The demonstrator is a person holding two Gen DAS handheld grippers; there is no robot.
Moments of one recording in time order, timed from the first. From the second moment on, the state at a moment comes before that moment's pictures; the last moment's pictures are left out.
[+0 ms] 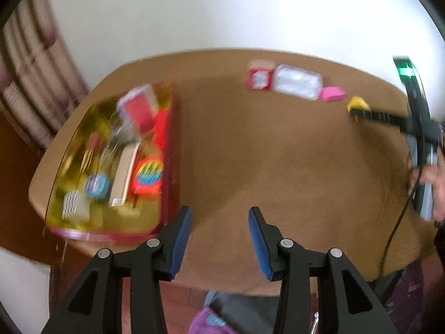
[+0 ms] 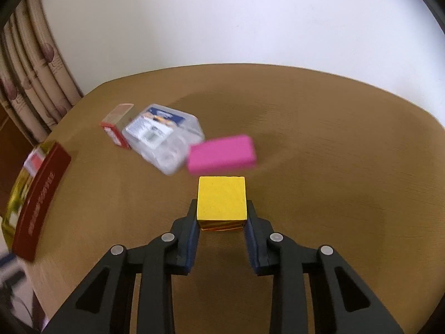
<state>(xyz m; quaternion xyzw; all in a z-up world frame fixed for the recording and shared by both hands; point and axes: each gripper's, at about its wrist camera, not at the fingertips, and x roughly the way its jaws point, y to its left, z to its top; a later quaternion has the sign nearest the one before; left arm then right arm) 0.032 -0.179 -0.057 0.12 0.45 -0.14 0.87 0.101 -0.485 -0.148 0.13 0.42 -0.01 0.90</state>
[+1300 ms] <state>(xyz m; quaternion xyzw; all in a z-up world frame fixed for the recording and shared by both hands) 0.208 -0.467 -0.107 0.40 0.48 -0.44 0.65 -0.021 -0.609 -0.166 0.21 0.39 -0.08 0.89</state>
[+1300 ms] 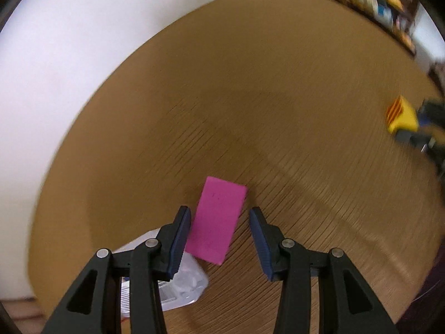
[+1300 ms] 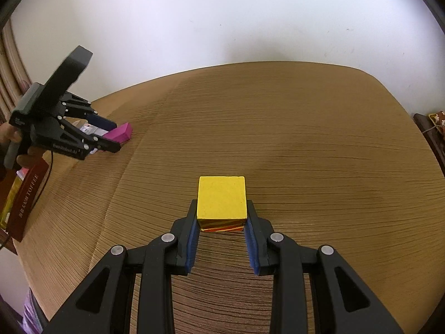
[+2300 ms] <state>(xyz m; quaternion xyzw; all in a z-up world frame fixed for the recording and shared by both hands) 0.084 -0.035 -0.024 0.00 0.53 -0.07 0.84 0.003 -0.588 -0.166 0.15 0.42 -0.11 0.89</state>
